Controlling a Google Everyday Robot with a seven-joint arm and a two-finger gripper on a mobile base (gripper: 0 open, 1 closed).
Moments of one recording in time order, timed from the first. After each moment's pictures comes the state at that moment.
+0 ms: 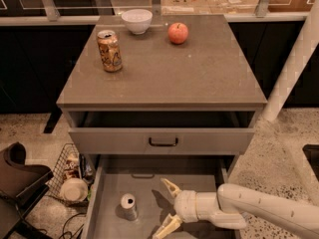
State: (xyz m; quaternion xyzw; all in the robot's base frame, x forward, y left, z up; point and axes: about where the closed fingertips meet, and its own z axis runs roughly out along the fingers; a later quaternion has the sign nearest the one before) arm 0.421 0.009 0.466 -0.52 0.62 0.38 0.44
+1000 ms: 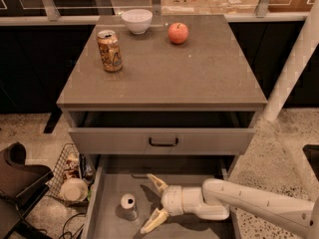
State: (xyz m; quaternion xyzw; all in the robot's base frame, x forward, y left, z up) arm 0.445 0.058 0.455 -0.53 0.58 0.41 0.46
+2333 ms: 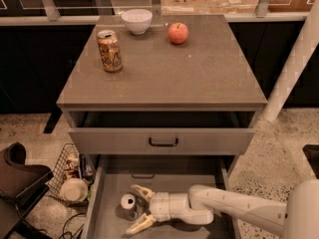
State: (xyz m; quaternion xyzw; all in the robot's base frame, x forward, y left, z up) arm 0.436 0.104 0.422 -0.53 0.54 0.44 0.48
